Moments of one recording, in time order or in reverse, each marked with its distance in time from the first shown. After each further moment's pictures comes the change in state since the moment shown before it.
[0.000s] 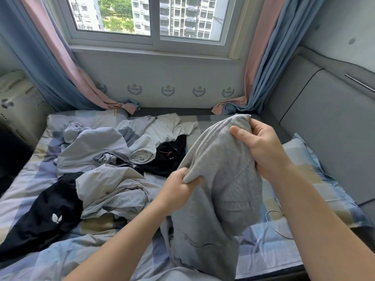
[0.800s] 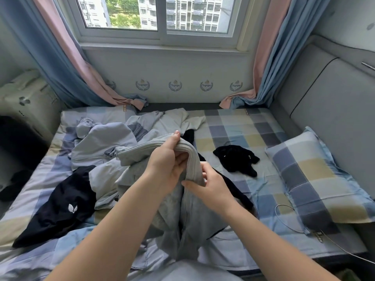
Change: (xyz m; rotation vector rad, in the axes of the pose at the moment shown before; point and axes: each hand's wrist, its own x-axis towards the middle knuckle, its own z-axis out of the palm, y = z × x) left_hand -0.015 0.076 -0.035 -0.878 0.290 -0.384; right_hand -0.061 0.113 0.081 -0.381 -0.241 0.071
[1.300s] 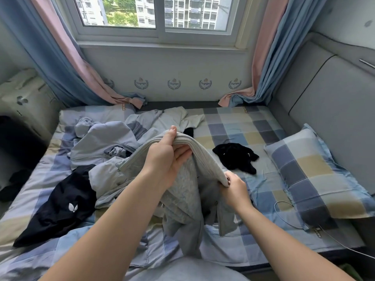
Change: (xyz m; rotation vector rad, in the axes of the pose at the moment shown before) left_hand 0.001 0.005 -0.005 -0.012 -0.043 0.102; right_hand 0.004 0.078 -0.025 -0.328 0.237 0.264
